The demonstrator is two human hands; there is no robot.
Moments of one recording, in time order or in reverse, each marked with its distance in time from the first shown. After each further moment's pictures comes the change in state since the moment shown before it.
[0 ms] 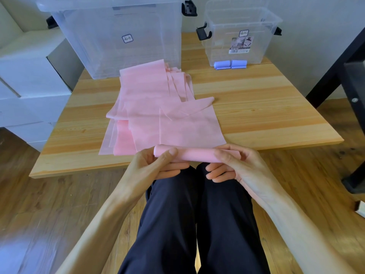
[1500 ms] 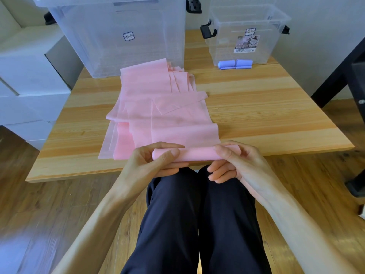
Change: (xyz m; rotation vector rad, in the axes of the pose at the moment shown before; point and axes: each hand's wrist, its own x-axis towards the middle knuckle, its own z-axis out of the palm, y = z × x) left_hand 0.015 0.006 -0.010 0.009 -0.003 0.005; right_hand 0.020 -0.006 0.004 0.004 0.018 0.027
